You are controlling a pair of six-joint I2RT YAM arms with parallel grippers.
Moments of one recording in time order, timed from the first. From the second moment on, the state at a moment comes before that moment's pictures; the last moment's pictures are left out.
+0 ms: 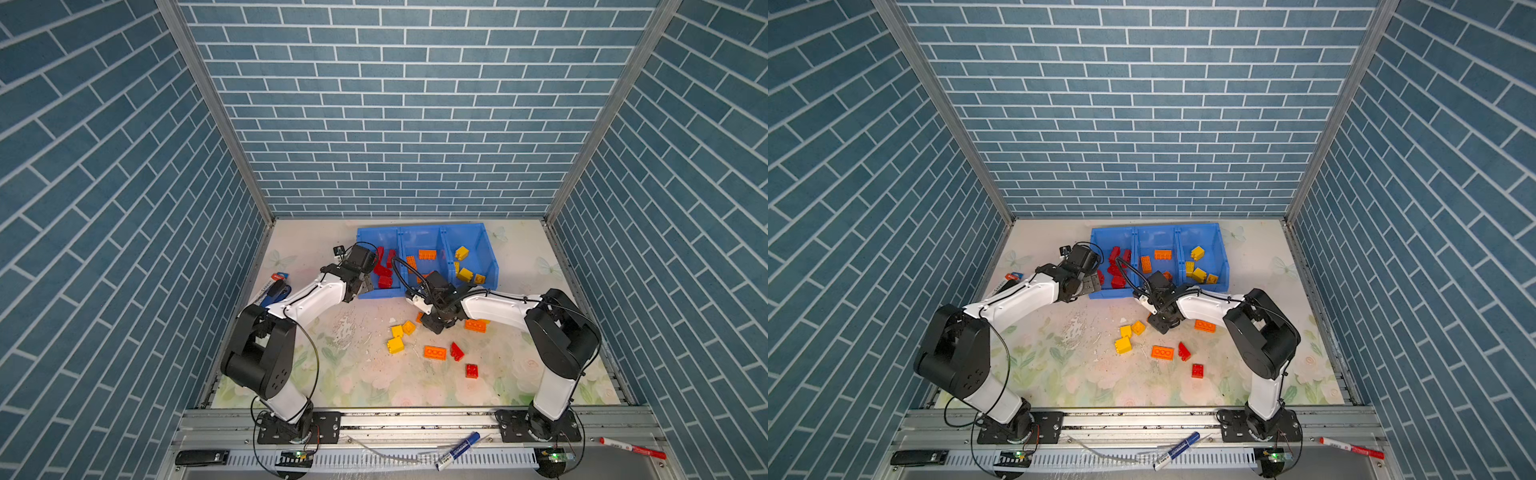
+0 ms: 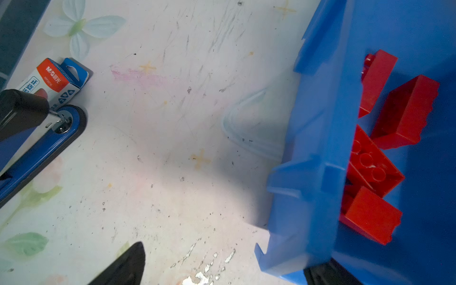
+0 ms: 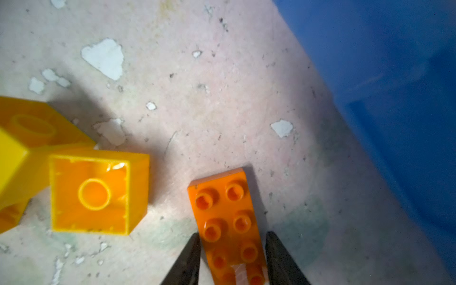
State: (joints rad) left arm -0.43 1.63 1.11 -0.60 -0.44 -0.69; right arm 0.81 1.82 1.09 -0.48 0.00 -0.24
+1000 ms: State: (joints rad) left arm -0.40 1.45 0.99 -0.52 -0.20 -0.62; right arm 0.74 2.02 1.54 -0.39 0.26 -0.05
